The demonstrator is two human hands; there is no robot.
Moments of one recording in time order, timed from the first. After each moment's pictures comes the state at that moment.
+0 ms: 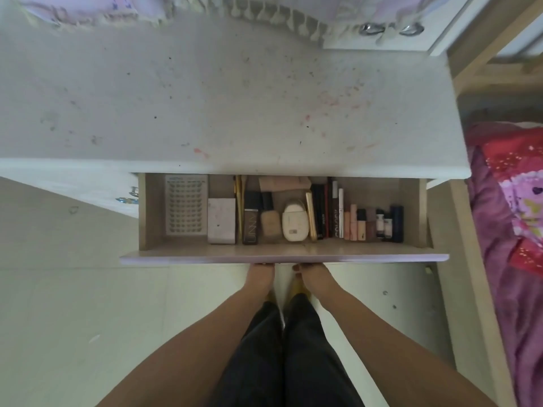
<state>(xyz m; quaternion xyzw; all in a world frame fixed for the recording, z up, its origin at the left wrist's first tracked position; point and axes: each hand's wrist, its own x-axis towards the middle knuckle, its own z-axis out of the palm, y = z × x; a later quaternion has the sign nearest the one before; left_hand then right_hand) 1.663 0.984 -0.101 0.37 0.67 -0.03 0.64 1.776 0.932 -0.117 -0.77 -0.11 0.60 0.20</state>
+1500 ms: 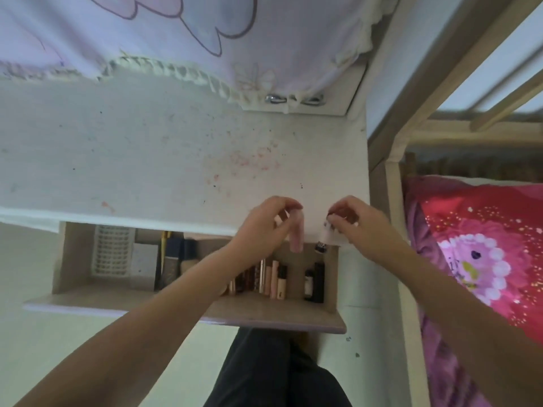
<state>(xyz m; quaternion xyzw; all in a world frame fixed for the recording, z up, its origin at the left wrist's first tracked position) 1.885 1.070 -0.002 0.78 0.42 0.16 0.44 2.083 0.998 0.007 -0.72 -0.51 0.38 0.26</state>
